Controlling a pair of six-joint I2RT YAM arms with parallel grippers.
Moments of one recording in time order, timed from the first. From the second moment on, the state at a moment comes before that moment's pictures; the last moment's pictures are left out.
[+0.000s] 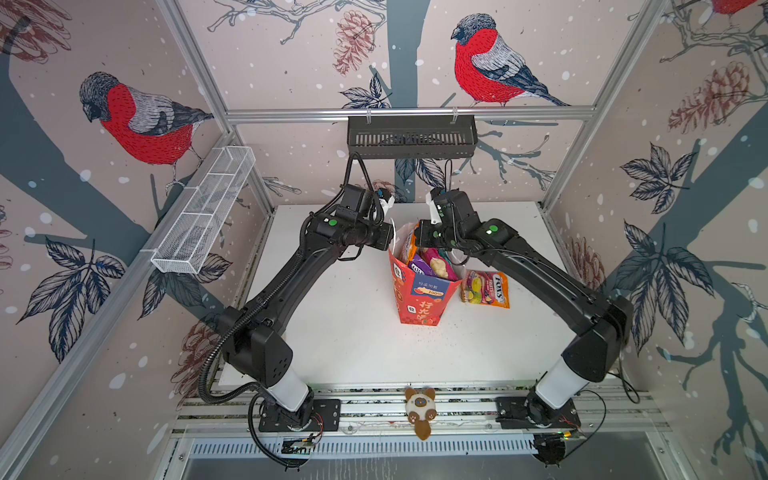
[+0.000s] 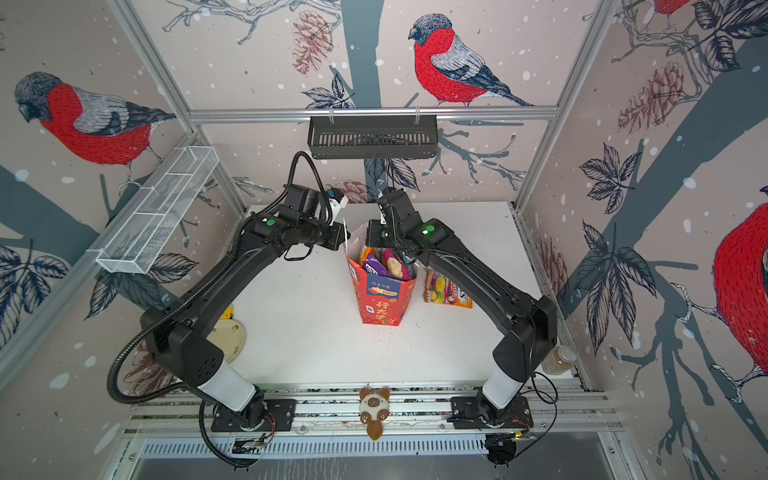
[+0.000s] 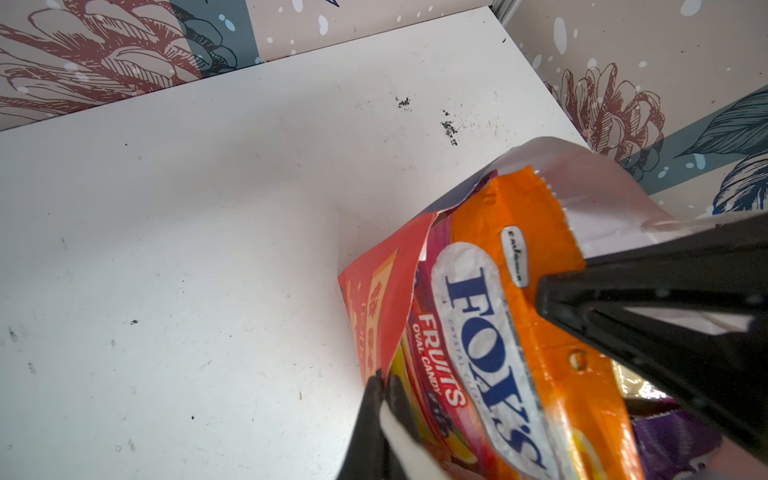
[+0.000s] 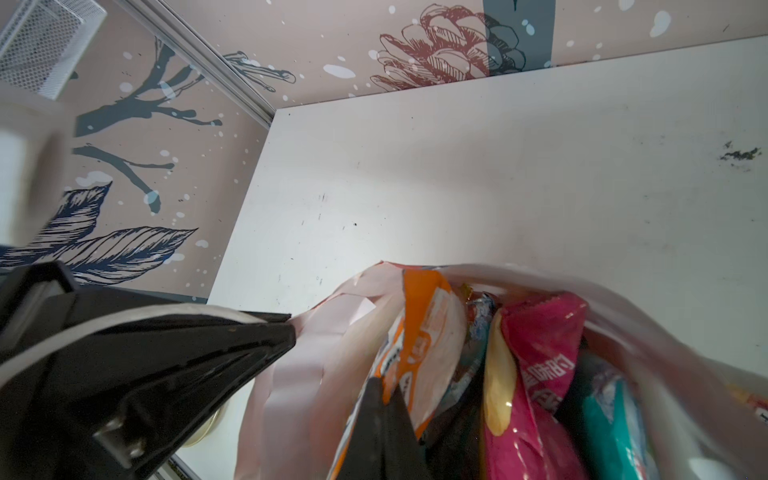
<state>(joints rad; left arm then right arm) -0.46 1.62 1.65 -0.80 0.28 -0.09 0.72 1.65 1.68 -0.65 -0.03 0.57</state>
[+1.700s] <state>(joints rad) -0.45 1.62 1.63 -0.76 0.30 -0.10 0.13 1.05 1.26 -0.80 0.31 0.52</state>
